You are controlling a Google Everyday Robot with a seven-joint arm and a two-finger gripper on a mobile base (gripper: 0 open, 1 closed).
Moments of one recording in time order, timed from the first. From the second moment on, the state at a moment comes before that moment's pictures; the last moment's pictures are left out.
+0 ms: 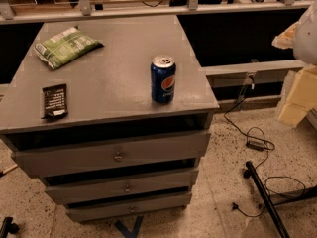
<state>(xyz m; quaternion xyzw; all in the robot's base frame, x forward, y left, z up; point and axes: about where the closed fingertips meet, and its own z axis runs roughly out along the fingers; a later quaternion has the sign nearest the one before) 0.438 -0.216 0.978 -0.60 0.78 -0.04 0.16</state>
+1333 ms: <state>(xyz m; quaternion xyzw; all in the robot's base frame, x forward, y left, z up) 0.545 -0.102 0.970 -0.70 0.68 0.04 0.23</state>
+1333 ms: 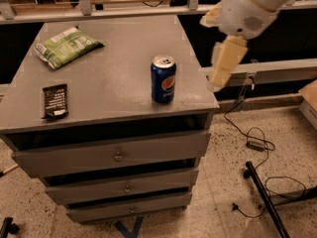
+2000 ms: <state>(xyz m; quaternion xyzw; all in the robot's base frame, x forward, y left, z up) 0.634 0.015 0.899 -0.75 0.62 0.12 0.21</state>
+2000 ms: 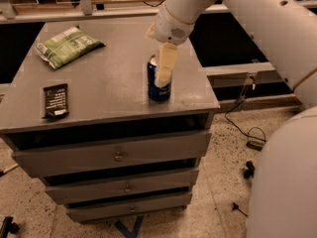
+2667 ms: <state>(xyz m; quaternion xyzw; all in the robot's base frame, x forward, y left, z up) 0.634 0.017 0.898 -0.75 0.62 0.12 0.21</state>
